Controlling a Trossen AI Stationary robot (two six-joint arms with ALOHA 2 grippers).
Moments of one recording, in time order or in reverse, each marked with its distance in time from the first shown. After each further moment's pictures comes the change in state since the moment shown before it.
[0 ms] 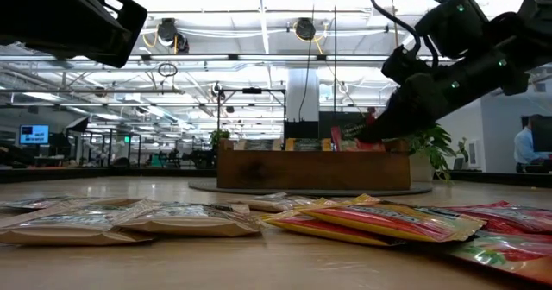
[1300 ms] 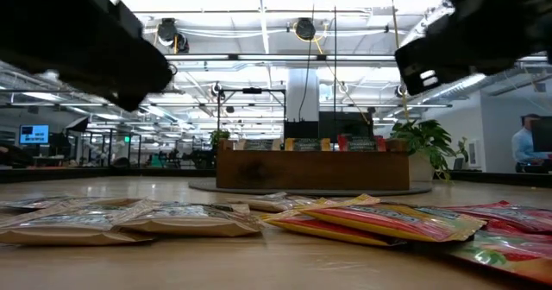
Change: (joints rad) left arm 0.086 0.106 0.038 0.073 0.096 -0.237; right arm 0.485 0.080 0.113 0.140 -0.097 -0.009
